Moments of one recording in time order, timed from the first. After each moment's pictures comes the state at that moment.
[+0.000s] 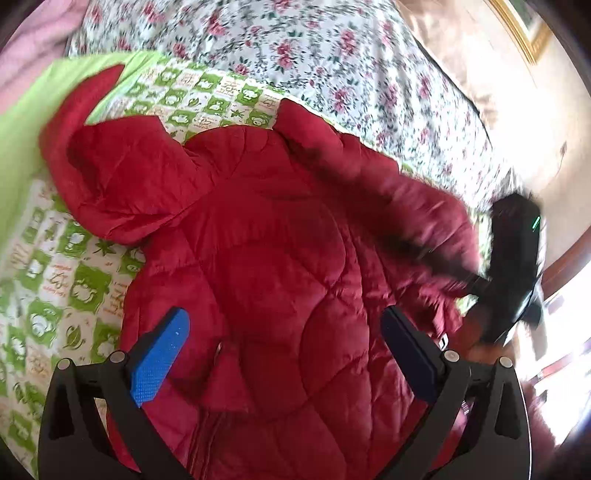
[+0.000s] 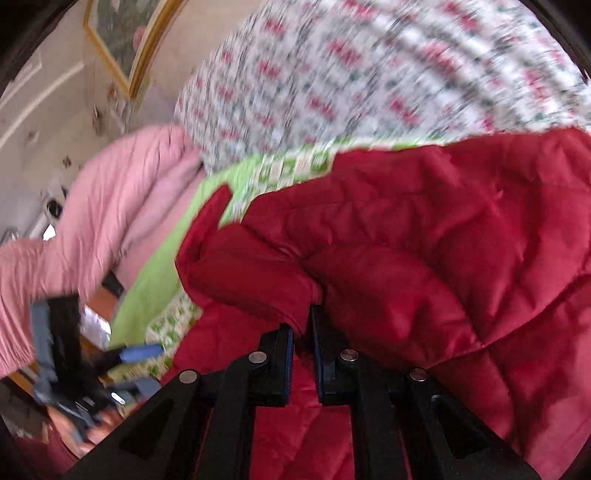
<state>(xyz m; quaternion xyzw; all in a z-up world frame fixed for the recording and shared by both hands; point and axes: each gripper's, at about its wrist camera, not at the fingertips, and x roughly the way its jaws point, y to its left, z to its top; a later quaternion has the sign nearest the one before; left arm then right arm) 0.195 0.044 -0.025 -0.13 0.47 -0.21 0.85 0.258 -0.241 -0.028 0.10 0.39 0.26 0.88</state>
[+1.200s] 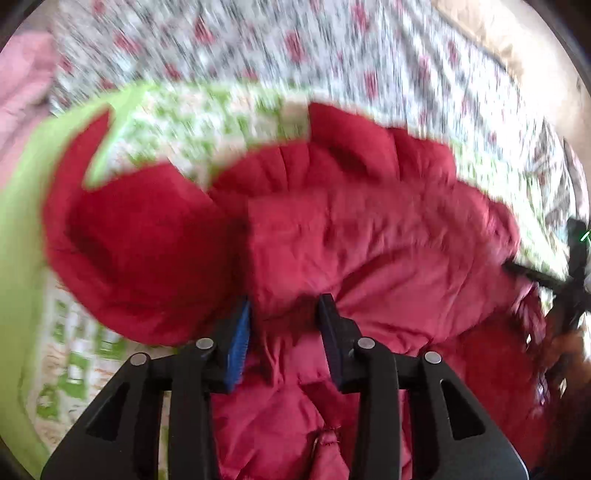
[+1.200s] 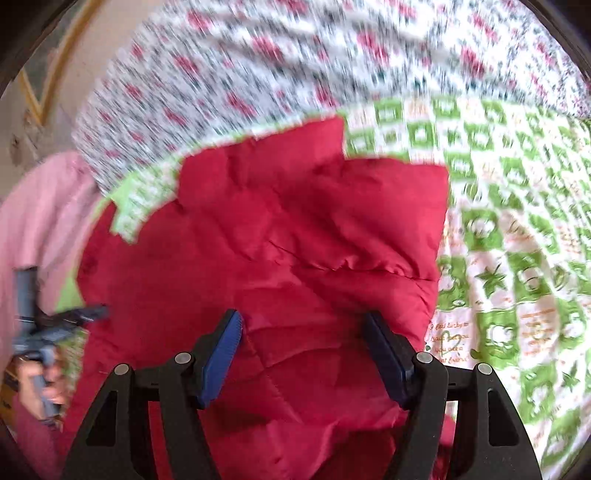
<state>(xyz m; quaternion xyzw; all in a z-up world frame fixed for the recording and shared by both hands) 0.251 0.035 -0.030 0.01 0.43 -0.15 0.89 0.239 -0.371 -0.064 0.11 0.43 0.05 0.90</state>
